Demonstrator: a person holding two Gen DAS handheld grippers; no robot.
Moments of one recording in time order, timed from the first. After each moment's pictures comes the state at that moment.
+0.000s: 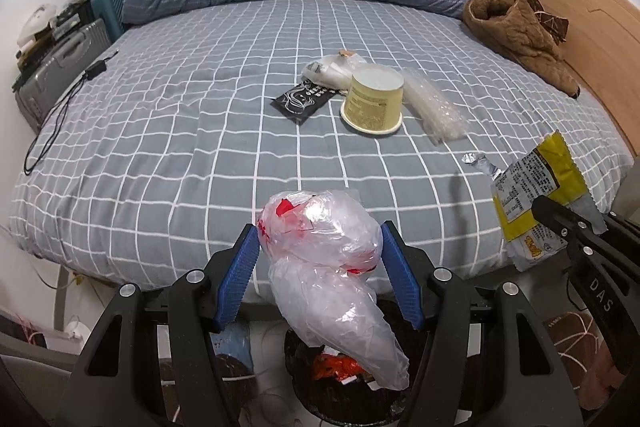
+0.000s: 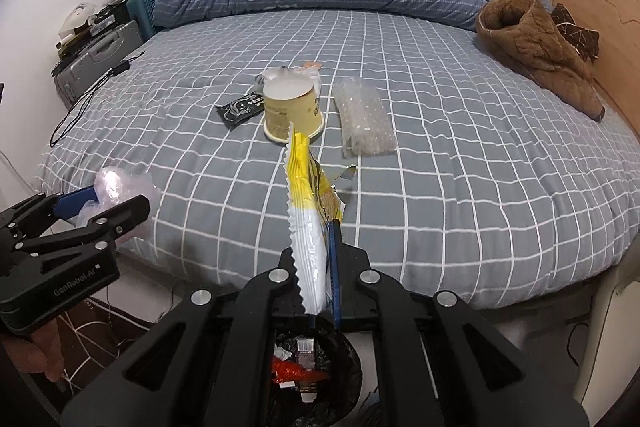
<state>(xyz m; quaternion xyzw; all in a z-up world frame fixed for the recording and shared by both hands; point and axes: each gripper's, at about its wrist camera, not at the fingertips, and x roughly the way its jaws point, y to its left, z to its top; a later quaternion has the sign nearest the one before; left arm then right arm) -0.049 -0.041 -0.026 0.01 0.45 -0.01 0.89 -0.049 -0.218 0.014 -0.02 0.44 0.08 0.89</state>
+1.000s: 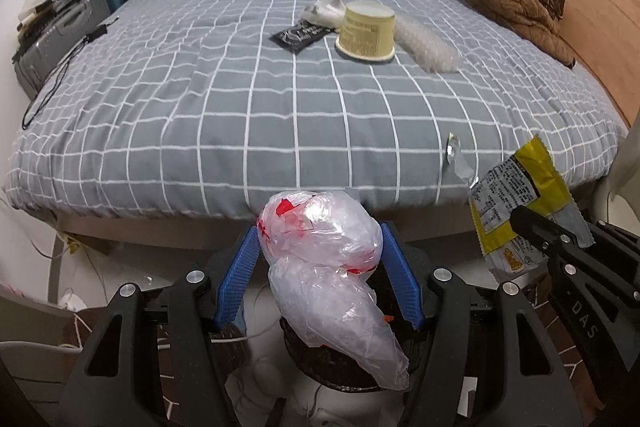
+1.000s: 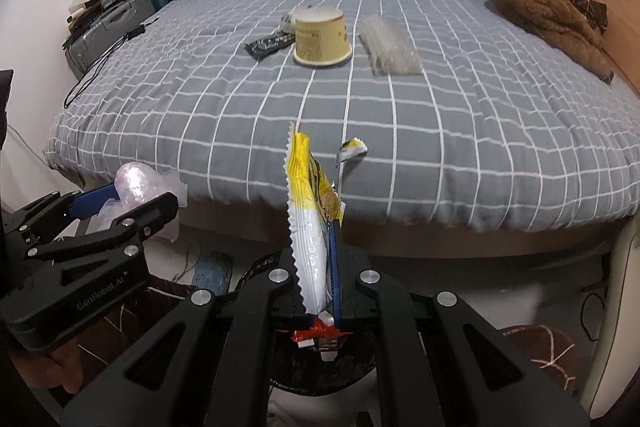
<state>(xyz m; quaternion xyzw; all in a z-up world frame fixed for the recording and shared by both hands) -0.108 -0.042 -0.071 0.00 0.49 -0.02 0.87 -0.111 -0.198 -0.032 -0.01 0.49 0.09 0.87</state>
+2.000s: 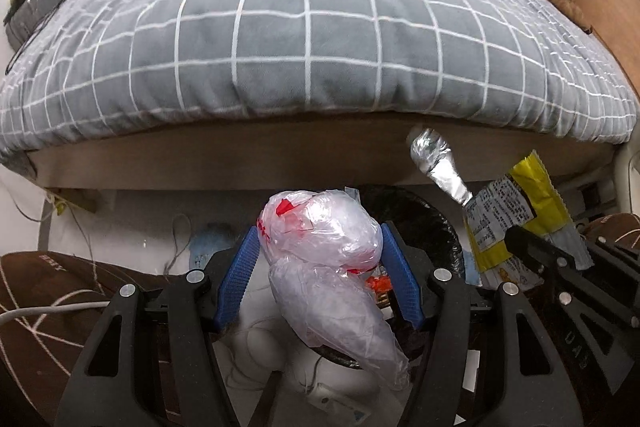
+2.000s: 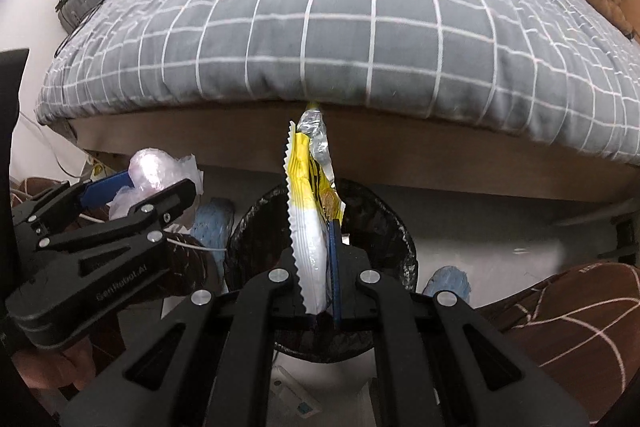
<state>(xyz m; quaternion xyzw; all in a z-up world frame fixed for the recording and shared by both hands) -0.128 -0.031 -0.163 -0.01 0.55 -0.01 0.83 -0.140 -0.182 -0.124 -0.01 0.56 0.10 0.82</state>
